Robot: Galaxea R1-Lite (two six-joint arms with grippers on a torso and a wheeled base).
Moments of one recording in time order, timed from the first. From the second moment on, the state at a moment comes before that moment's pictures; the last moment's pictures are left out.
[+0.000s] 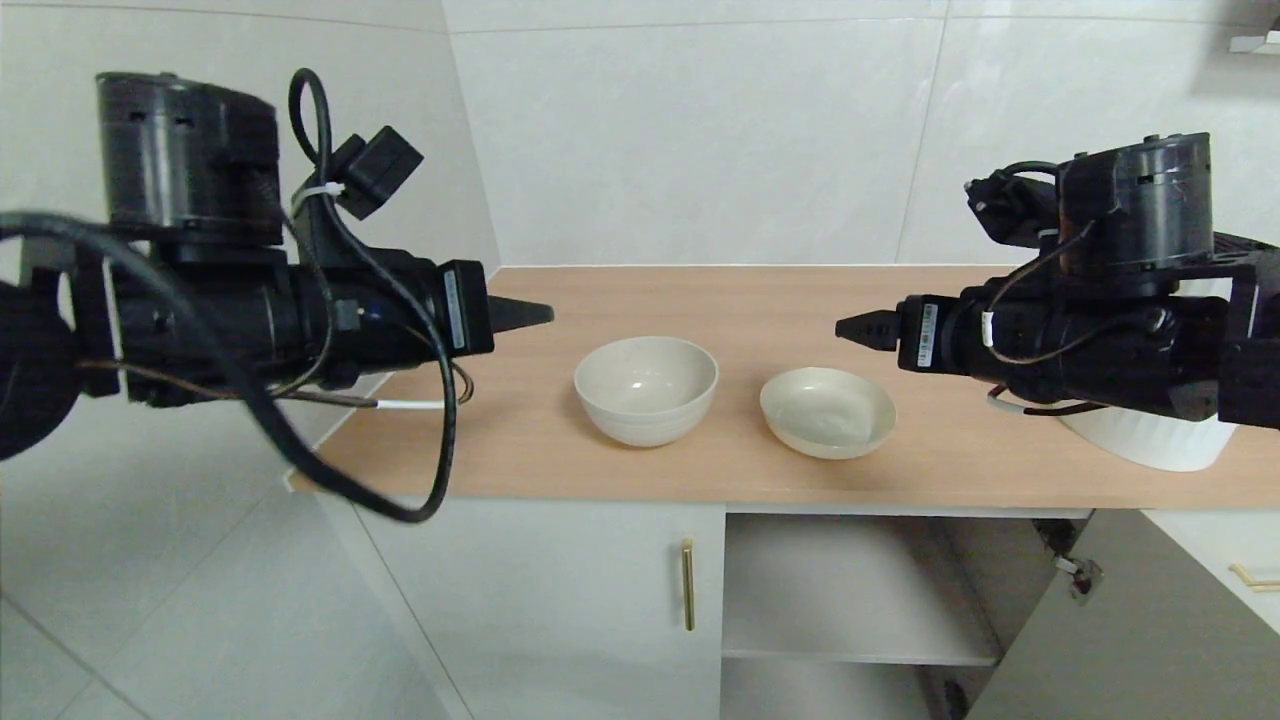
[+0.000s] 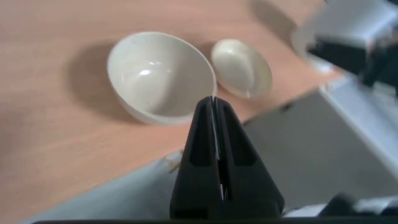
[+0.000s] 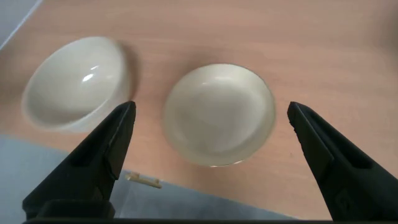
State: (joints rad) left arm -0.38 1.60 -1.23 -0.05 -0.31 -0.33; right arm 0.52 1.66 -1.20 -0.13 -0.22 0.28
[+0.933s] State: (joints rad) left arm -0.31 2.00 -1.58 0.15 -0.02 -0.27; right arm 0.50 1.72 -1.24 -0.11 -0.23 0.30
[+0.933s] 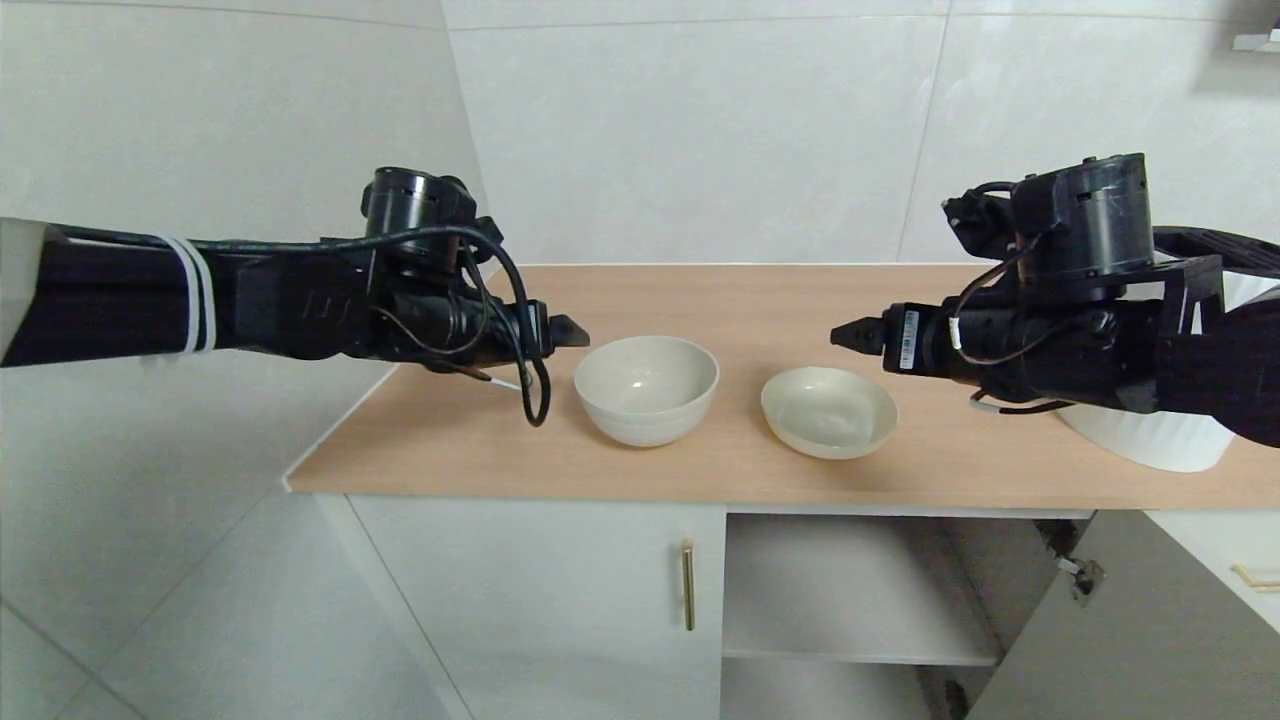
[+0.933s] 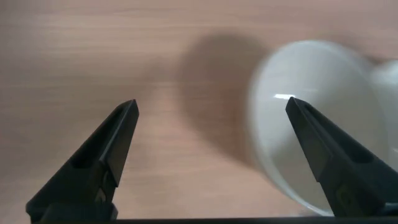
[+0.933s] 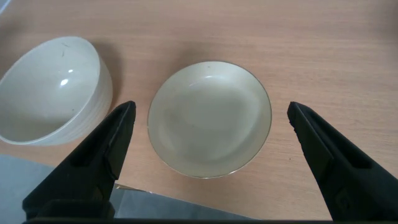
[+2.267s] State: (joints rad) left arm -0.42 1.93 -1.51 0.15 0.01 -0.31; right arm 0.48 1.74 -1.26 -0.02 -0.24 0.29
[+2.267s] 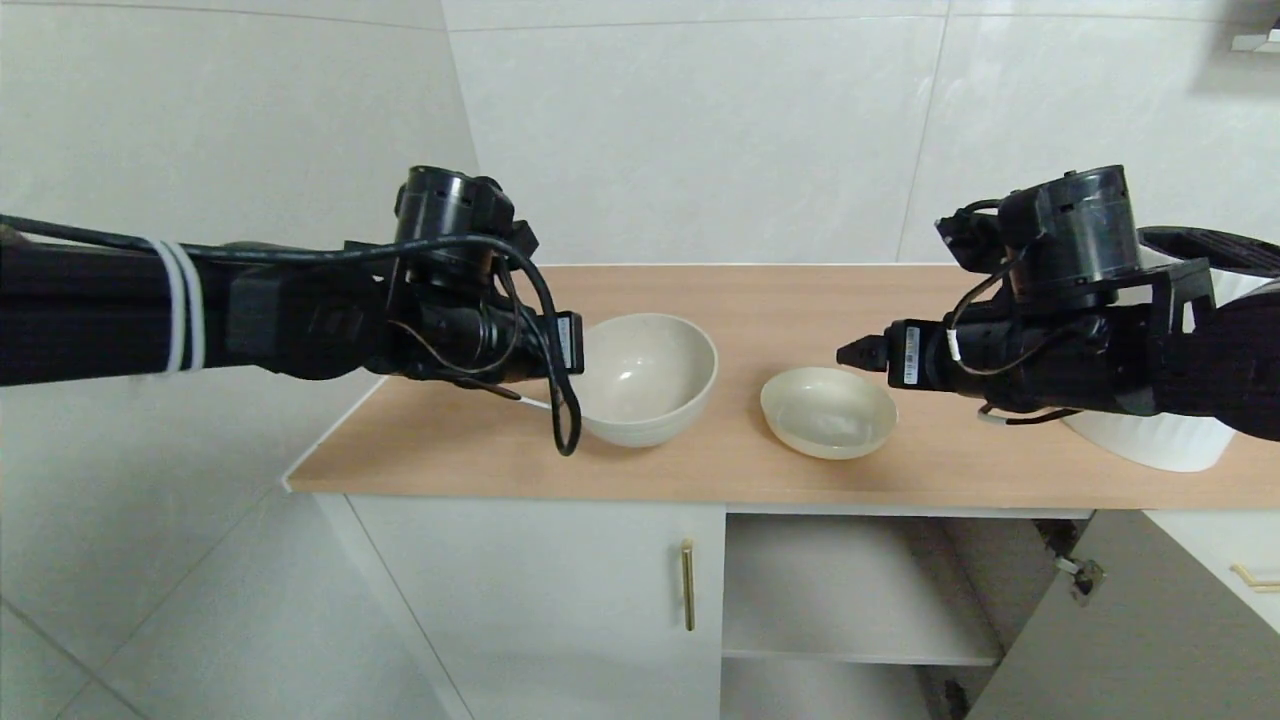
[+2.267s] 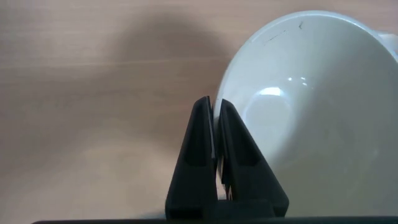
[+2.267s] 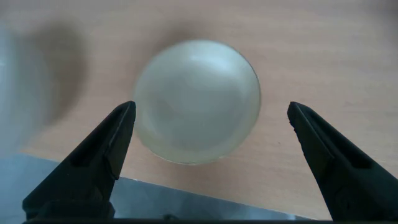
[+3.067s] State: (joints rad) left arm -0.45 1.79 -1.41 0.07 0.01 -0.31; right arm 0.38 1.99 -1.44 0.14 -0.28 0.30
